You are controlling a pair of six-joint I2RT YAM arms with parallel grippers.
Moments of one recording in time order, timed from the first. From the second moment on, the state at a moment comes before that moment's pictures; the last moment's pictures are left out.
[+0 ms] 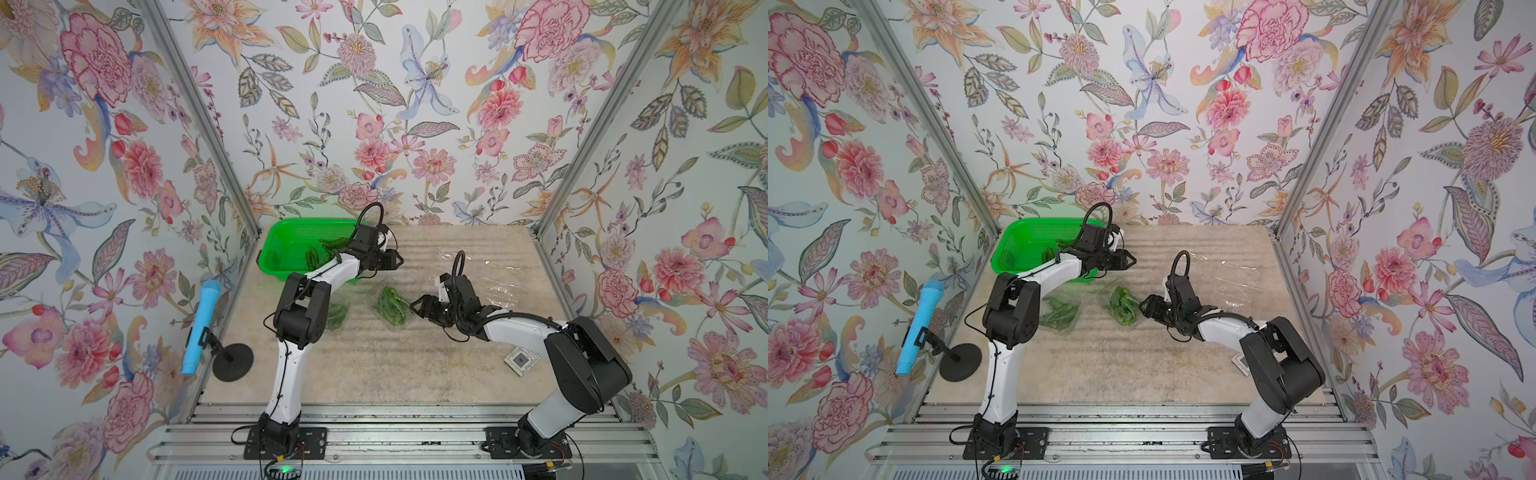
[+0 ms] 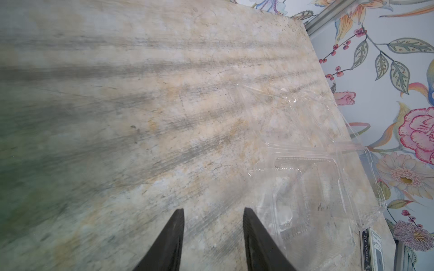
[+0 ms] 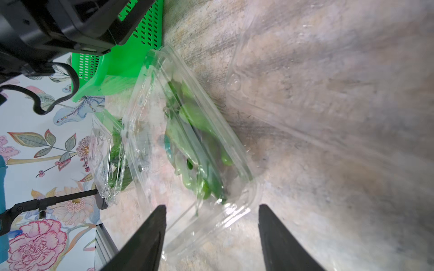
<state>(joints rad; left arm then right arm) -0.37 2.22 1.70 -0.22 0.44 -0.35 0.57 1.60 0.83 0.05 -0.29 0.81</state>
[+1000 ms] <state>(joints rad) -0.41 1.37 0.64 0.08 0.38 -0.71 0.49 1.99 1.50 -0.26 -0.48 0.36</state>
